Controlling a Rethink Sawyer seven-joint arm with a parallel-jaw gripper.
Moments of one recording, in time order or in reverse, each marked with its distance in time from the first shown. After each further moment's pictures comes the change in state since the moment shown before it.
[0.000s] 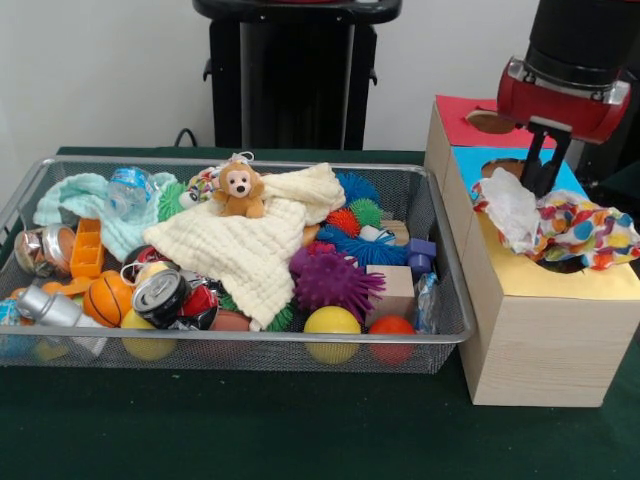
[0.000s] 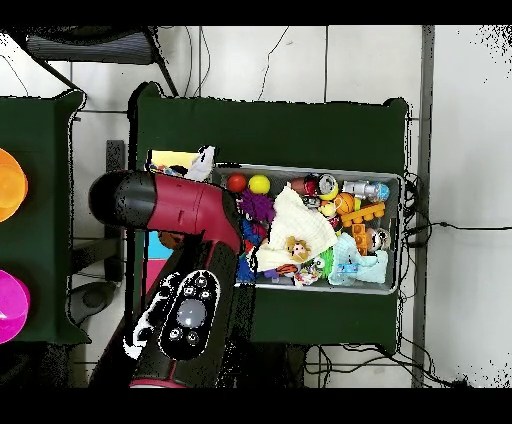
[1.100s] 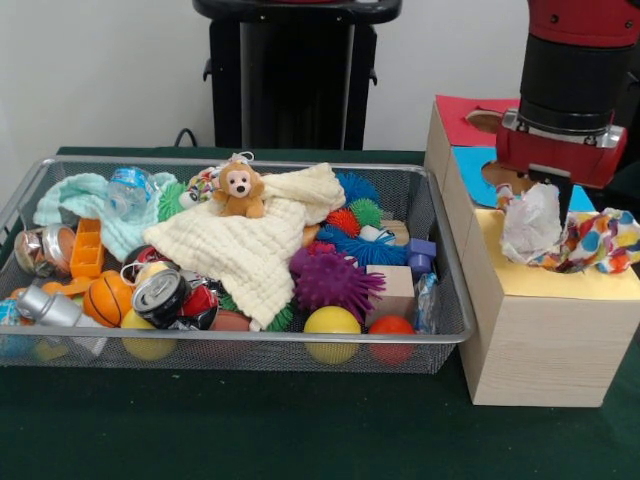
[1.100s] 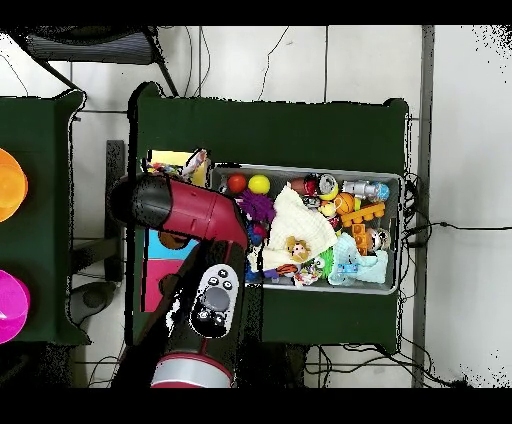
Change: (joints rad) arm -0.058 0.008 0.115 0.085 0.086 -0.230 0.000
